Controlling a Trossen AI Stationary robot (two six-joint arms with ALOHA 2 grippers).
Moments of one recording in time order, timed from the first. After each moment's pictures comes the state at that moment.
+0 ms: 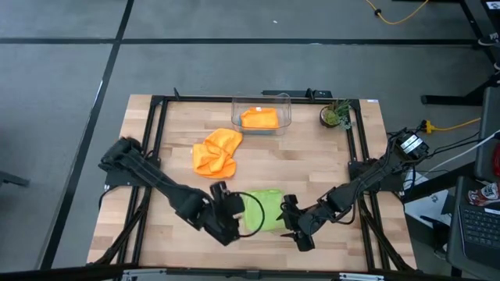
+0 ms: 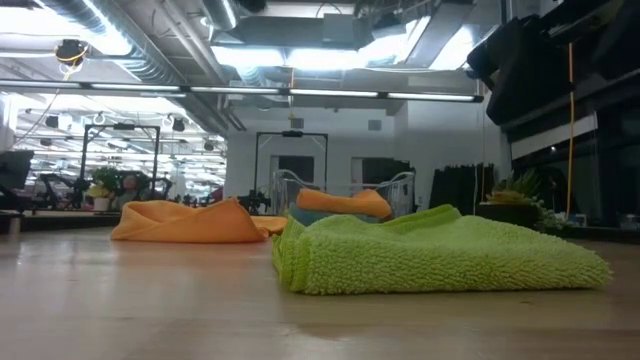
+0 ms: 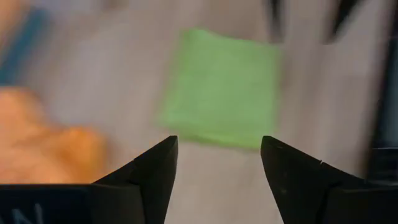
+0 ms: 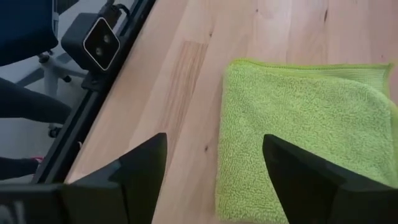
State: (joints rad) left arm -0.57 1.83 1.68 -1.01 -0.51 -0.81; right arm 0.63 1.61 0.89 -0.04 0.22 0.31
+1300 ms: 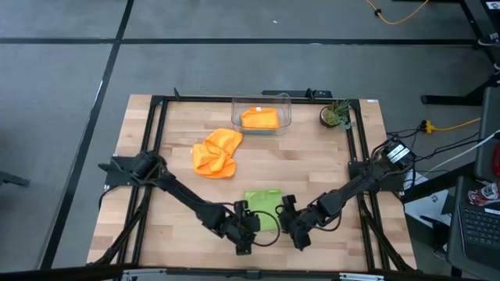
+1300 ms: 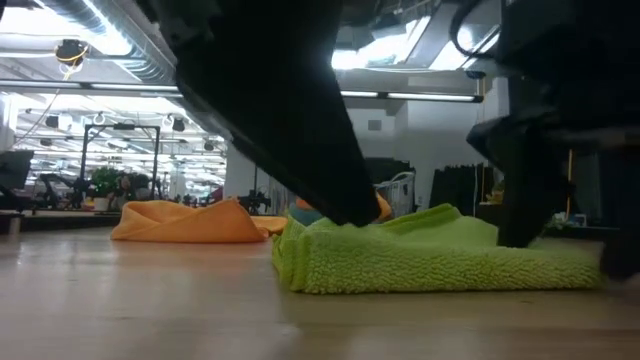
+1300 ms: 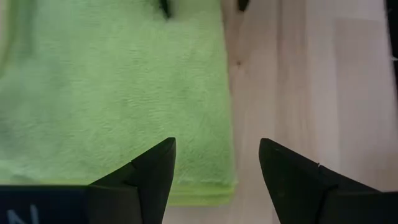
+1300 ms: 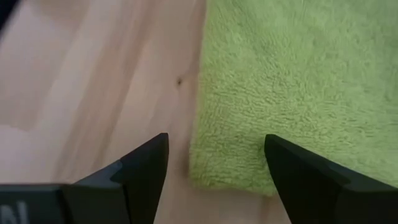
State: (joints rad) left arm -0.54 2.09 1.45 -0.37 -0.35 -0.57; right arm 0.62 1.78 0.88 -0.08 0.22 0.28
